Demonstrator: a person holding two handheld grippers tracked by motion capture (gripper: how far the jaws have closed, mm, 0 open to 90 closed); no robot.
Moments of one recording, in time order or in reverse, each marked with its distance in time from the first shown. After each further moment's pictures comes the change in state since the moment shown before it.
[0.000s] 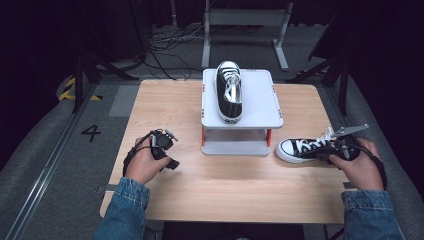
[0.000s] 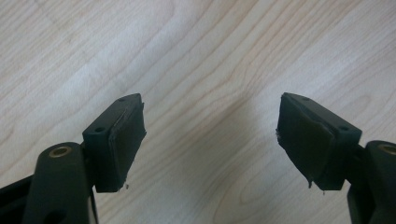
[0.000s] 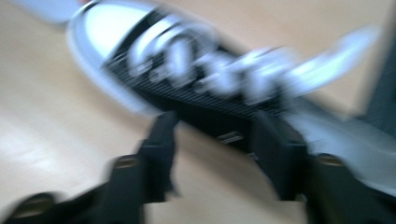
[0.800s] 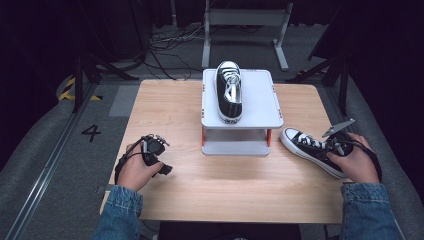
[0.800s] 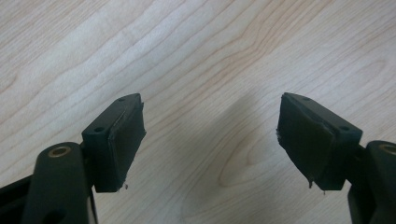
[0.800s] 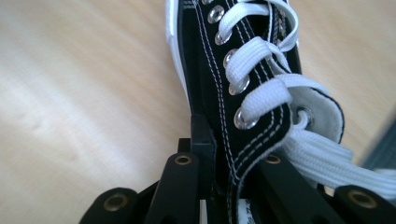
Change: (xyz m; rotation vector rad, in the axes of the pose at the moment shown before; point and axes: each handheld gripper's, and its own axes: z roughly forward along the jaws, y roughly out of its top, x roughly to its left) left arm 0.003 -0.020 -0.004 -0.006 0.003 -0.042; right arm 0.003 0.017 0.017 0.149 0.054 -0.145
